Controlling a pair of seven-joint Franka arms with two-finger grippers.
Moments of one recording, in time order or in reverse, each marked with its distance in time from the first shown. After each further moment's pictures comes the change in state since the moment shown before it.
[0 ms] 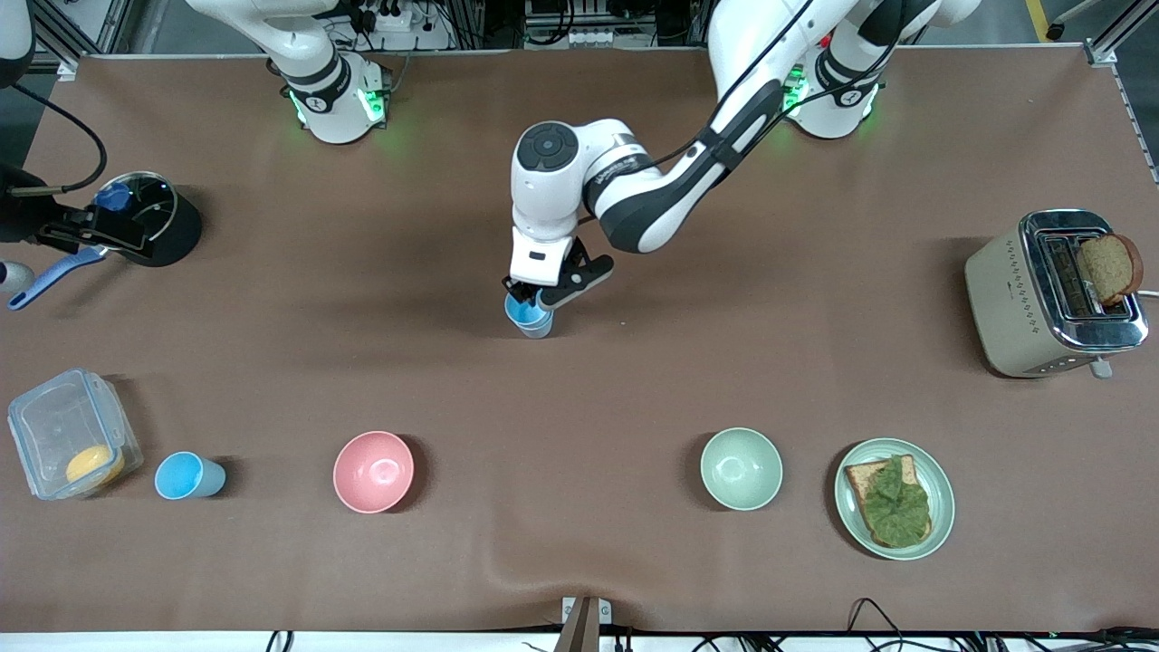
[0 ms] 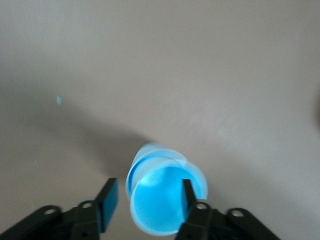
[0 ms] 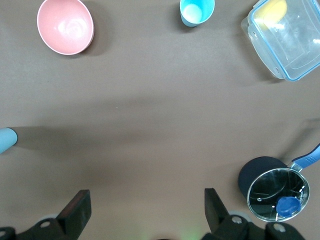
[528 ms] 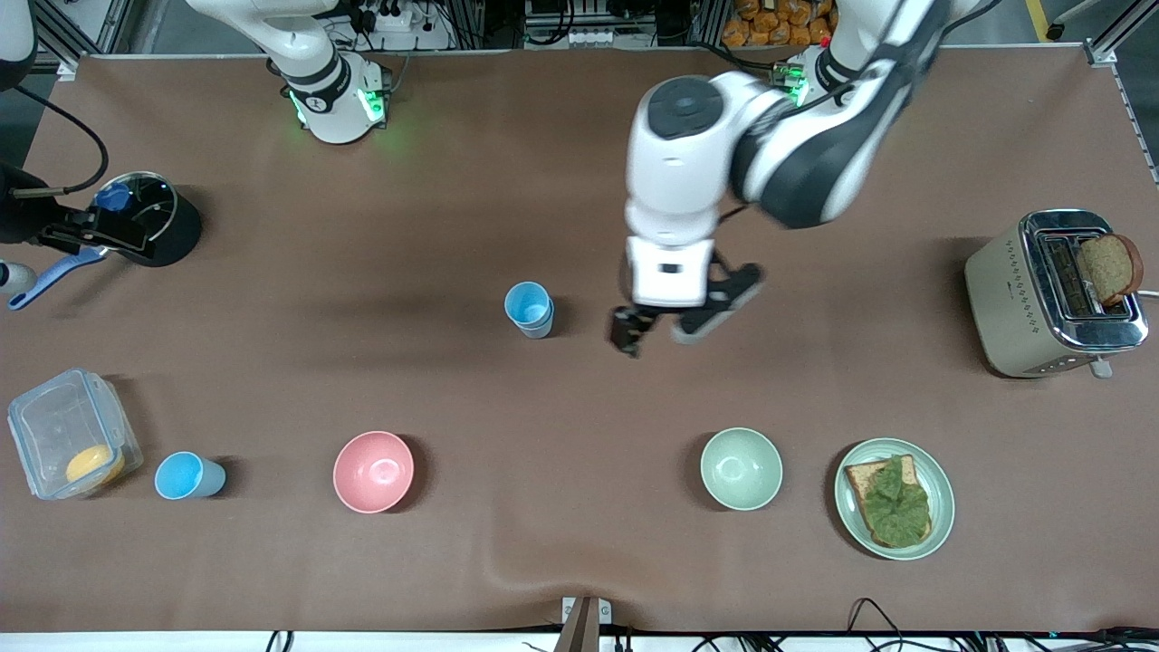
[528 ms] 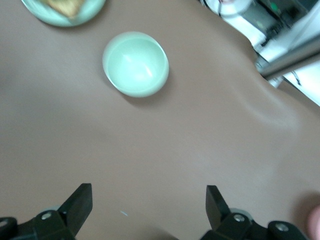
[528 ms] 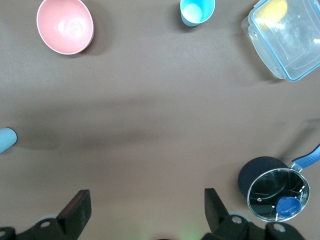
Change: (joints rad) left arm 0.255 -0.274 0.013 -0.007 0.018 -0.284 0.275; right arm 0.000 0.002 0.002 0.000 -0.001 0.000 0.000
